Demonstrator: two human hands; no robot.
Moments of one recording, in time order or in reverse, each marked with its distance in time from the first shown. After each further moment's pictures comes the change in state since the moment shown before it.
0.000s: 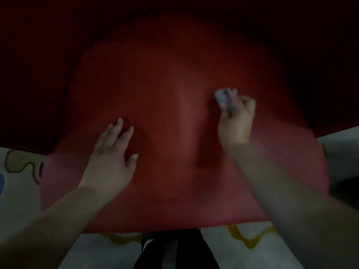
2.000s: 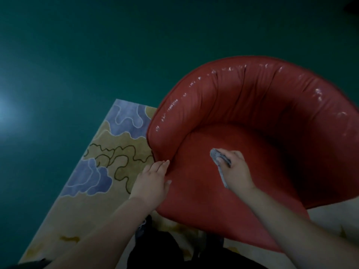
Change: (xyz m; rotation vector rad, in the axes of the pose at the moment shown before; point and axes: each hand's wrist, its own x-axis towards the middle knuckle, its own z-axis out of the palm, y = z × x) left_hand -0.170 0.030 -0.305 0.116 0.094 -0.128; right_hand -0.061 -0.317 -0.171 0.184 -0.536 -0.139
